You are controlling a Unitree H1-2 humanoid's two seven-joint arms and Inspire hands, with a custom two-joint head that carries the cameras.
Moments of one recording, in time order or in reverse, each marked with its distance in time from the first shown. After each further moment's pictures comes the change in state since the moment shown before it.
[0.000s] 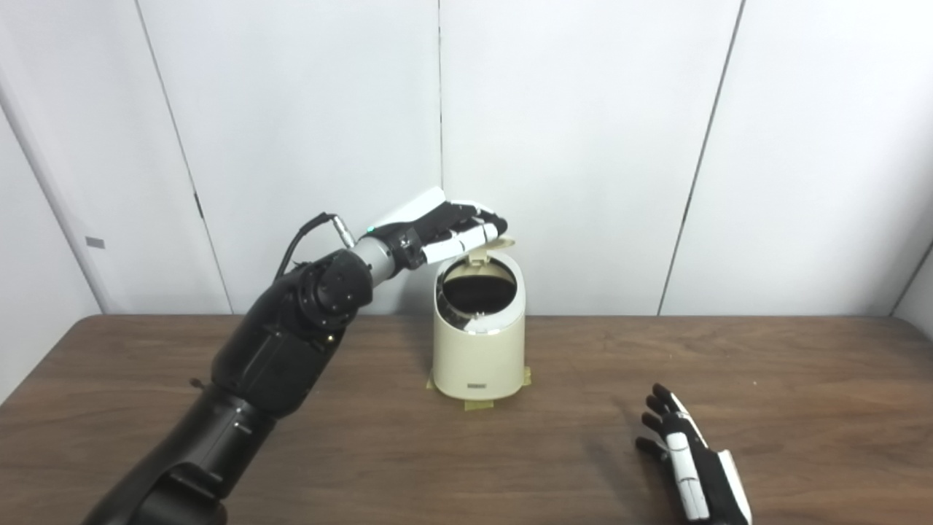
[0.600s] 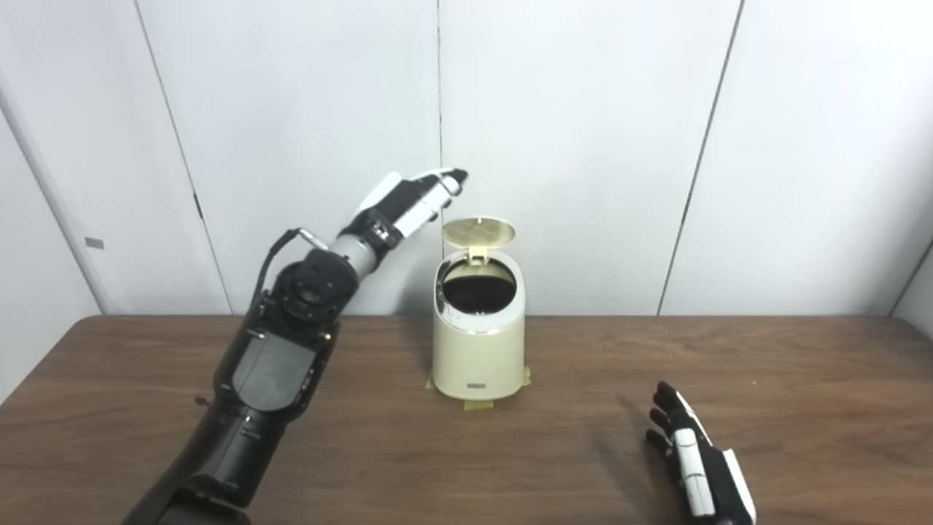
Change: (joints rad) left arm 0.023 -0.096 0.169 0.114 -0.232 0.040 0.189; right arm -0.004 0.005 -0.016 0.003 0.043 -0.001 0.005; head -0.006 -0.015
